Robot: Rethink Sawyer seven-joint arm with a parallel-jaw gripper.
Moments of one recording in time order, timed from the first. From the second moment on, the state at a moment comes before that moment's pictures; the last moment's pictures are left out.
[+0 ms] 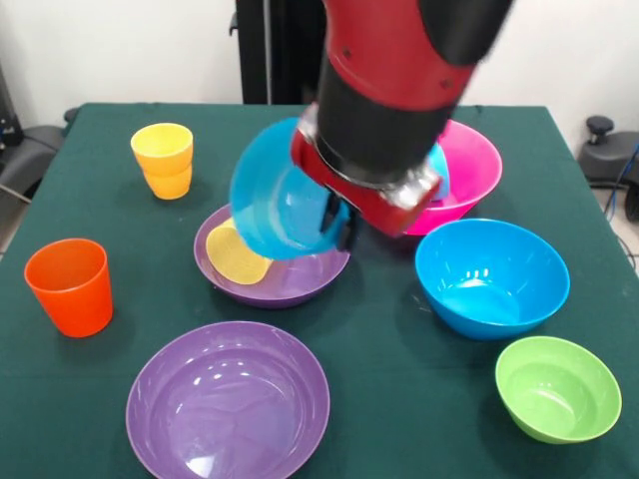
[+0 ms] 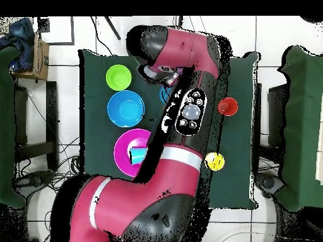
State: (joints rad) arm -0.05 -0.12 -0.43 0.62 0.26 1.33 2.19
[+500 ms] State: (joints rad) arm -0.06 0.06 -0.47 0.37 0.37 1.48 2.19
